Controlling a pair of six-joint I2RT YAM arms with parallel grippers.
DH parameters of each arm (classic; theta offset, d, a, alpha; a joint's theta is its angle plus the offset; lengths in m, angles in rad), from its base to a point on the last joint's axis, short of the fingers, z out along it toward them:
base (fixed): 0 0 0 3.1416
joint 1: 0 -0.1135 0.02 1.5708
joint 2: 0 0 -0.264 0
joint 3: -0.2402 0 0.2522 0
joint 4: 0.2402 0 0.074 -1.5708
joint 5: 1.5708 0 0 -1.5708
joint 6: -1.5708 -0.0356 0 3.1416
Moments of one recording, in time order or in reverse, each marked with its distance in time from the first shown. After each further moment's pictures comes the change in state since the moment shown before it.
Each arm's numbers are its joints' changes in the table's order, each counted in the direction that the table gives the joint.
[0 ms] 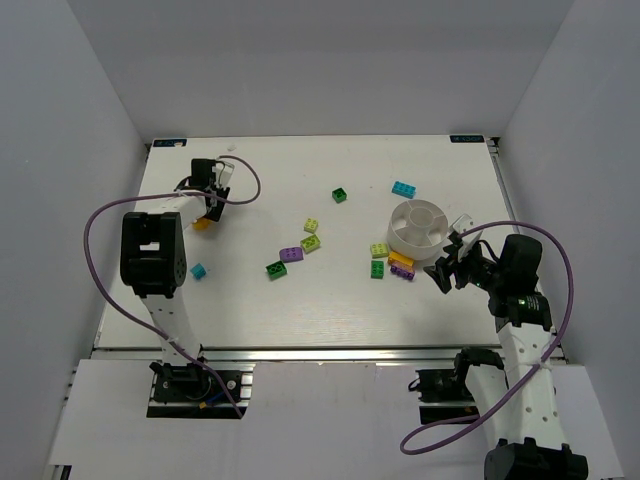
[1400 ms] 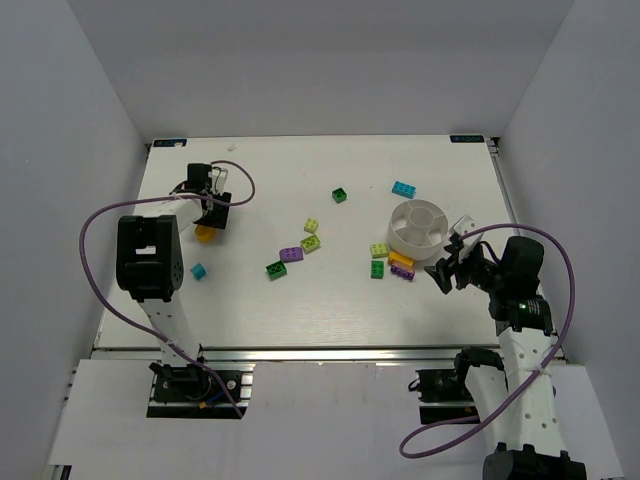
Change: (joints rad) left arm -0.017 -0.036 0.050 0.060 0.077 0.158; right arm 0.000 -0.030 0.000 -0.001 0.001 -0.002
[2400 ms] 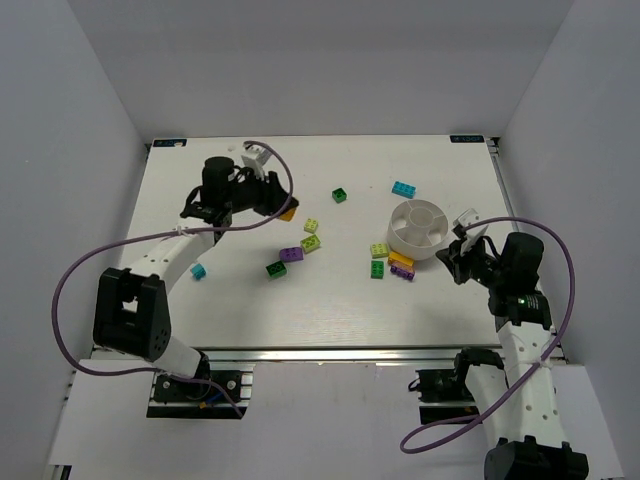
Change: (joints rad) left arm 0.221 -0.415 0.202 -0.312 0.737 0.388; right arm 0.000 0.034 0.002 -0.062 0.050 -0.080
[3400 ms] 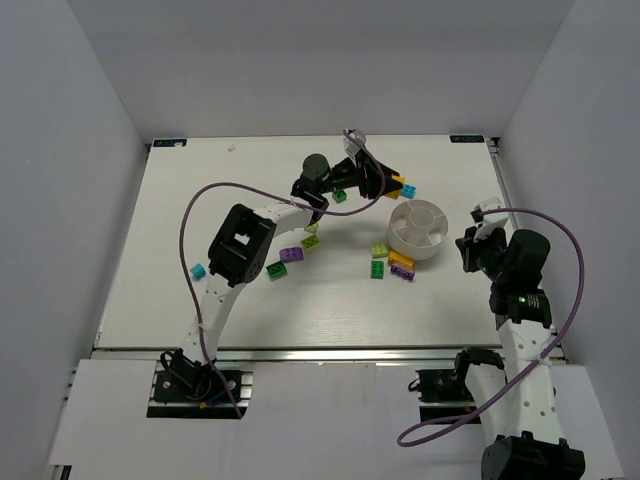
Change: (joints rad) left arm 0.378 0.875 -0.701 -1.004 0.244 0.449; right arm 0.030 0.017 0.005 -0.126 0.263 -0.183
